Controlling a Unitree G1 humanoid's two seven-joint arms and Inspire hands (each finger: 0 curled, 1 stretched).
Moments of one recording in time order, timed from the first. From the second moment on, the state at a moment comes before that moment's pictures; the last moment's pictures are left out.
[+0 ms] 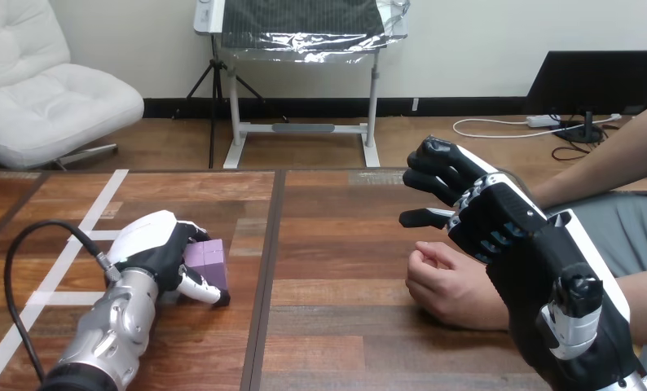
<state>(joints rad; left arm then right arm) -0.57 0.39 -0.32 0.99 0.60 -0.01 0.10 0.33 -0.24 0.00 -0.34 0.33 -0.43 0.48</state>
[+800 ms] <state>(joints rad) -0.56 0.39 -0.32 0.99 0.58 -0.03 0.19 0.33 -0.24 0.00 -0.34 0.33 -0.43 0.48</state>
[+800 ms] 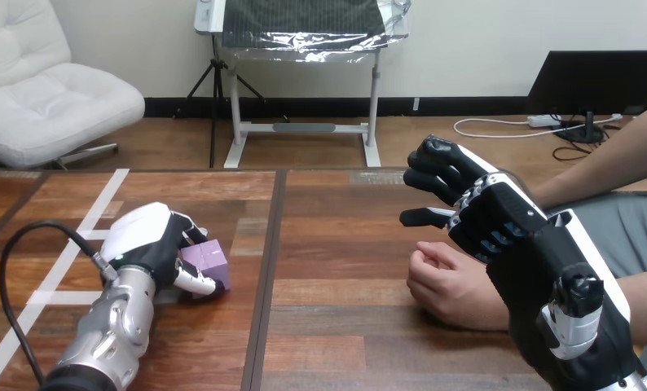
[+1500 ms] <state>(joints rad) -0.56 0.39 -0.32 0.99 0.56 -0.04 0.22 0.33 -0.24 0.00 -0.34 0.33 -0.43 0.48</state>
